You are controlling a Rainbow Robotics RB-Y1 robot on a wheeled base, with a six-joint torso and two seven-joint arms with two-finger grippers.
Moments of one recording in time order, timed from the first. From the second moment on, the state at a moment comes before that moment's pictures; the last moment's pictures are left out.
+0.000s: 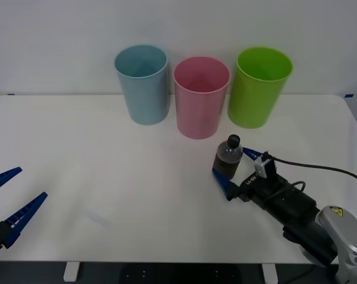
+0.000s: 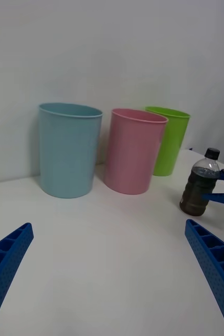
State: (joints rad) right arm -0.07 -0.29 0.10 -1.33 1.11 -0.60 0.38; left arm 0.35 0.40 0.52 -1.66 -0.96 -1.22 0.00
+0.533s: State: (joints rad) right arm -0.15 -0.25 0.09 -1.23 1.13 -0.59 0.39; left arm 0.35 0.40 0.52 -1.66 -0.96 -1.22 0.00
